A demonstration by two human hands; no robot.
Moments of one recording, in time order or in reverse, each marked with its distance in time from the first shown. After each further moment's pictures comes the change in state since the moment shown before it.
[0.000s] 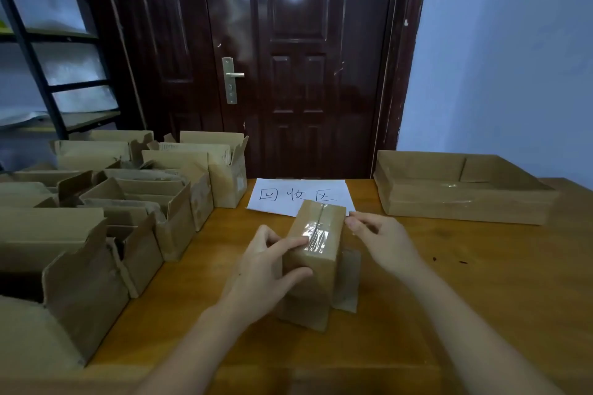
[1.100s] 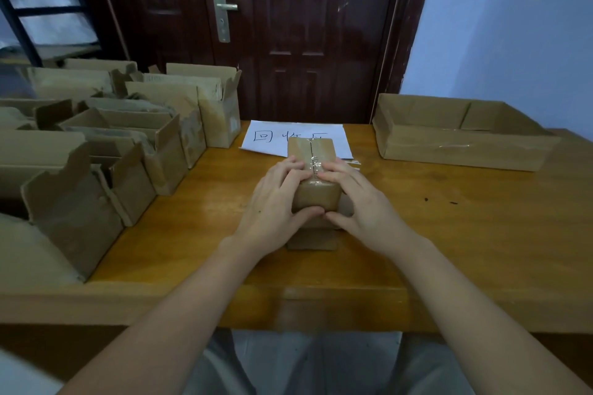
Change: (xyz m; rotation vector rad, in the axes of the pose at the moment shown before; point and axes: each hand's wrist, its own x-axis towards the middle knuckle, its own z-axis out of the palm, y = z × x) left_hand 0.006 0.019 0.032 0.066 0.086 0.127; right_hand -0.042 0.015 0.023 -0.330 -0.097 -0.466
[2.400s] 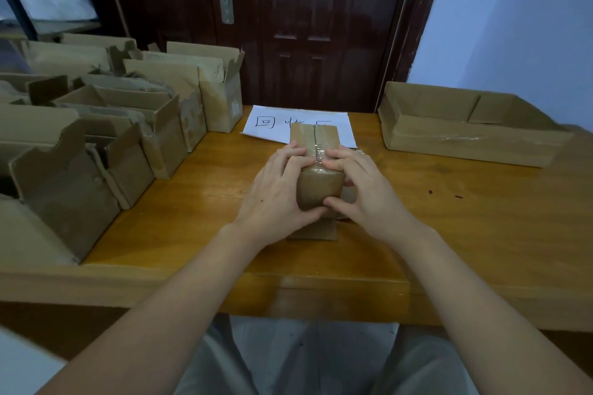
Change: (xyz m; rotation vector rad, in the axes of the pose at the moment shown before) left_hand -0.002 0.006 0.000 0.028 -0.006 -0.021; right_hand 0.006 -0.002 -0.004 0.037 -0.005 -0.012
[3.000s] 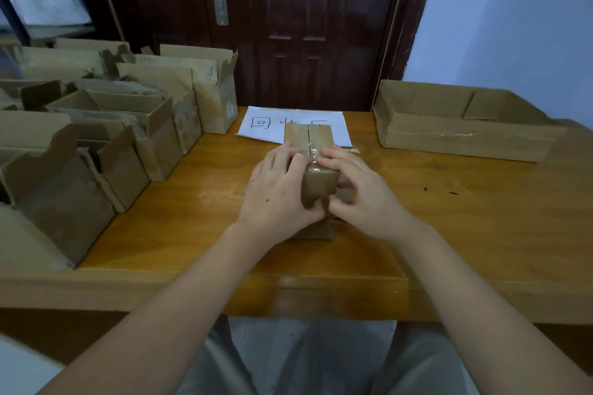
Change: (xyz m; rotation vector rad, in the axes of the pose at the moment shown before) left_hand 0.008 0.016 0.006 0.248 0.058 -0.035; right_hand -0.004 -0.004 -0.006 0.200 -0.047 0.089
